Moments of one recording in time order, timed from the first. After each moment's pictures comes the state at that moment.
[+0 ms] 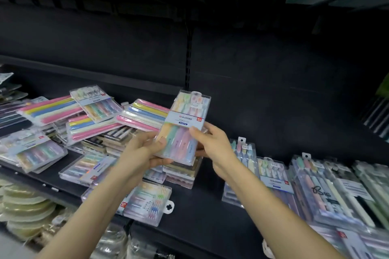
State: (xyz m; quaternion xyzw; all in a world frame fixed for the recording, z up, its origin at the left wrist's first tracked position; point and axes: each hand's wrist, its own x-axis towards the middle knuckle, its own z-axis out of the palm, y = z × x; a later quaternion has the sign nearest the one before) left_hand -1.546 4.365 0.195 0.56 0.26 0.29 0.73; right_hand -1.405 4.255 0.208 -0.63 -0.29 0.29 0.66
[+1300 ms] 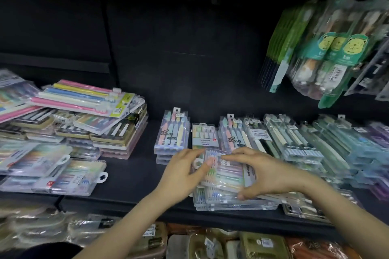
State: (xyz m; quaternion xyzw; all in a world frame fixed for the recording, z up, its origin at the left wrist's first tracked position) left_hand -1.468 4.149 0.138 0.90 0.07 0.15 0.41; right_hand -1.345 3.953 0.196 -0.85 -0.49 0.19 0.08
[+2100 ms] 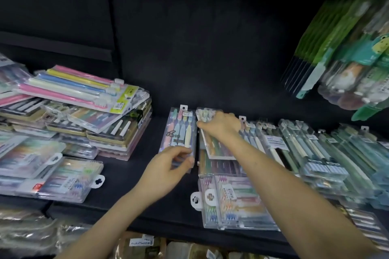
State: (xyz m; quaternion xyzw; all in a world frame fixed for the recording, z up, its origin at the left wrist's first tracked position) left_hand -1.459 4.207 0.128 0.85 0.12 0.20 0.47; right_hand -1.266 4.141 0.163 -0.98 -0.18 -0.03 0.05
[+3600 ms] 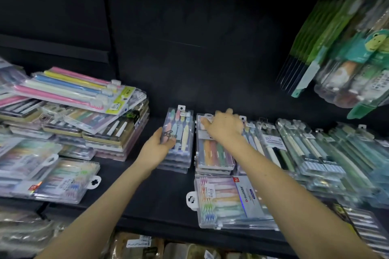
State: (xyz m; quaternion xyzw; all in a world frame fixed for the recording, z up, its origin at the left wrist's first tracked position) left_hand -1.414 4.243 0.117 0.77 0.26 0.15 0.57; right_hand -1.274 4.122 0.171 -0.97 -0.23 -0.05 0.01
